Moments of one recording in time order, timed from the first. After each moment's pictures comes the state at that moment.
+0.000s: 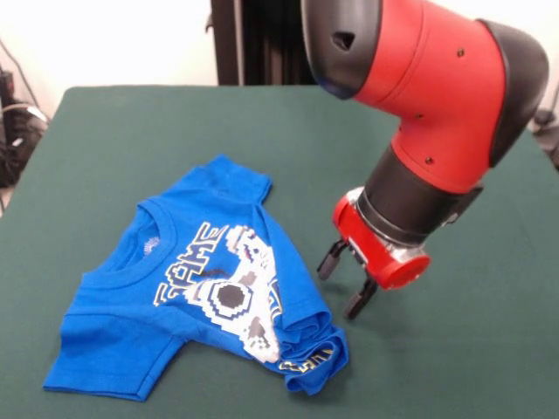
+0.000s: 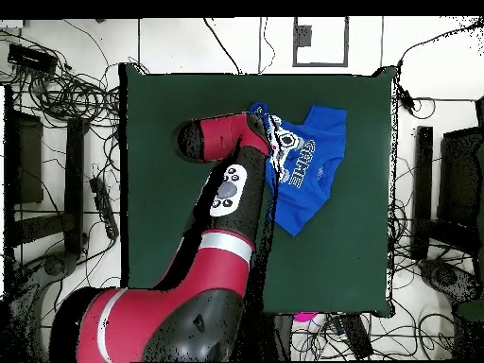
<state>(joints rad) 0.17 -0.02 -0.42 0.84 0.00 0.76 2.94</state>
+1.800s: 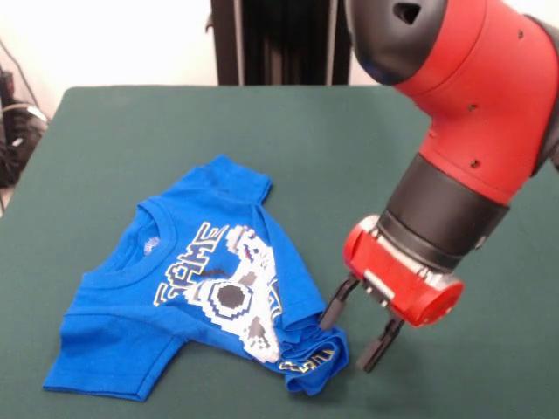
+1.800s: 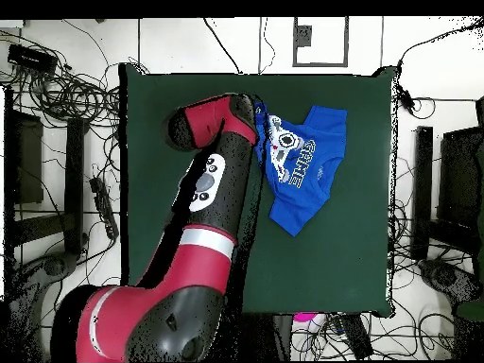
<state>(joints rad) 0.19 0.06 -0.57 0.67 0.00 0.64 2.94</state>
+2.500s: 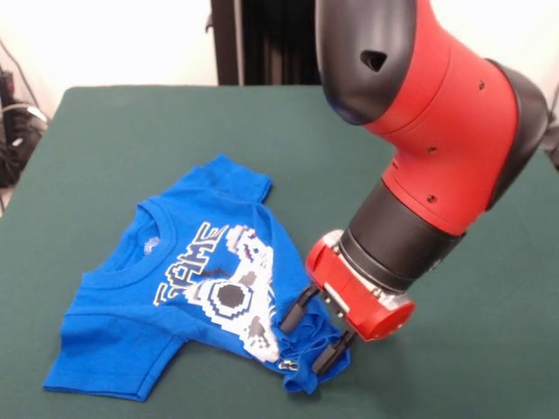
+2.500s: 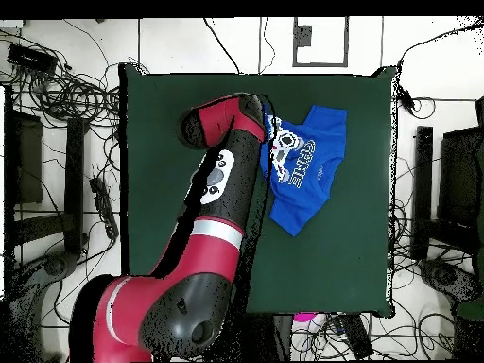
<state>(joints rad) 0.16 0.13 -0.62 0.61 0.00 0.71 2.94</state>
